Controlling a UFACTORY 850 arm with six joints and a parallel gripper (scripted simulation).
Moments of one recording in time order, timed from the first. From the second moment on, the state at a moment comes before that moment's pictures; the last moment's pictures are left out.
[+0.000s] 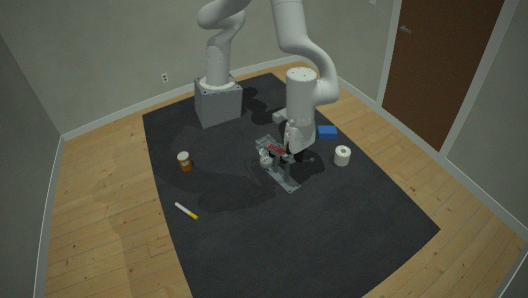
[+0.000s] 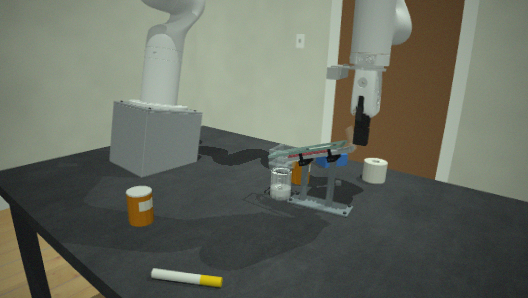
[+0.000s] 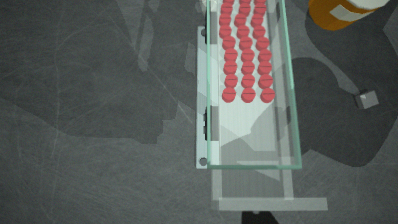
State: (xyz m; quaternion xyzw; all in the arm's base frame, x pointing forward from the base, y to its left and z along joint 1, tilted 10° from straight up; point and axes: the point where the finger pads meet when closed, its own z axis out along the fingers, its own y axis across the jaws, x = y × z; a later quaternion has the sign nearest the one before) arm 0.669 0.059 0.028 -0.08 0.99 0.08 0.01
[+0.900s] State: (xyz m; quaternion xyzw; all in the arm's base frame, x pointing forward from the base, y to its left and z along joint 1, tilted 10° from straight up) arm 0.678 0.060 0.031 -0.08 0.99 0.08 0.01
